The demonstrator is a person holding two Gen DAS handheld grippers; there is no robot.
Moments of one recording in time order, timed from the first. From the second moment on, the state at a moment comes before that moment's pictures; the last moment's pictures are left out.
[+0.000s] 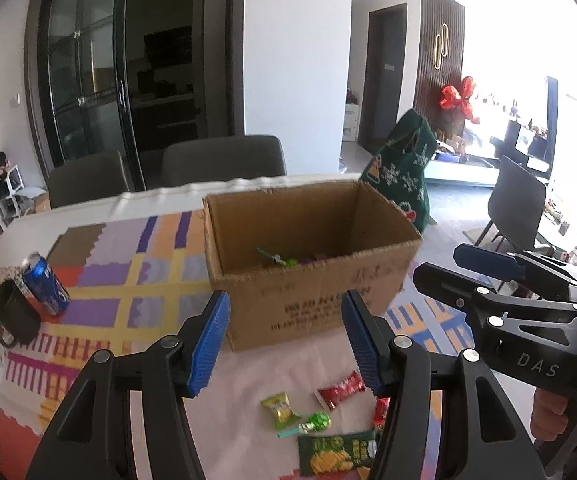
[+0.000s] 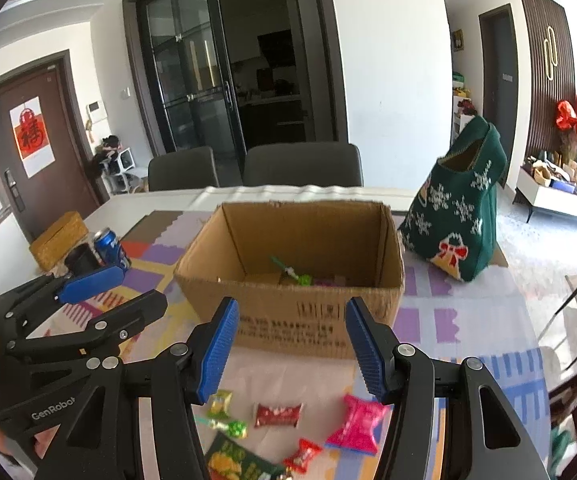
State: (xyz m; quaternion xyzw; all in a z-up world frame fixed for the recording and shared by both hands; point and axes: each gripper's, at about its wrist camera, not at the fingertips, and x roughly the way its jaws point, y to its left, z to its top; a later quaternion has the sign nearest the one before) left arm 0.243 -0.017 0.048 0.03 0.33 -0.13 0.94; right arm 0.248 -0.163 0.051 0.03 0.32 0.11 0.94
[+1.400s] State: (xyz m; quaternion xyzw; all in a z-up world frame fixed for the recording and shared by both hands) left arm 0.203 -0.006 -0.094 -0.05 0.47 -0.15 0.87; right arm 0.200 -0.162 -0.078 0.06 0.48 0.09 0.87
